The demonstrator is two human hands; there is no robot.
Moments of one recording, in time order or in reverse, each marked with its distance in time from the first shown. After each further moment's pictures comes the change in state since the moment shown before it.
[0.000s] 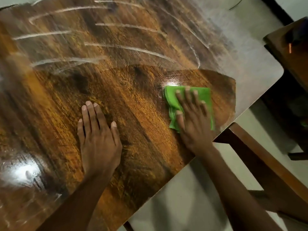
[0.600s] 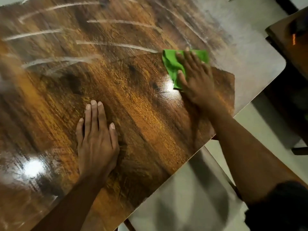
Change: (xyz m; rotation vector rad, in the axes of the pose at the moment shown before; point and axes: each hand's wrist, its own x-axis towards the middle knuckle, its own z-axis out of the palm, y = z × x) left_hand -0.001 0.000 -0.001 -0.037 -0.044 0.106; right_hand 0.119 0.051 -0.007 -0.062 -0.020 -0.010
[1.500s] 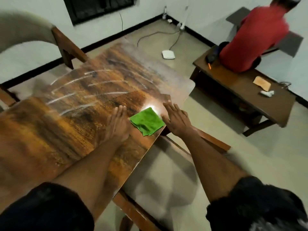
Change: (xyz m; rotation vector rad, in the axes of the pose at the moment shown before) left_hand -0.011 0.100 -0.195 -0.024 -0.343 0.317; right_hand -0.232 -0.088 -0.220 0.071 -0.143 0.296
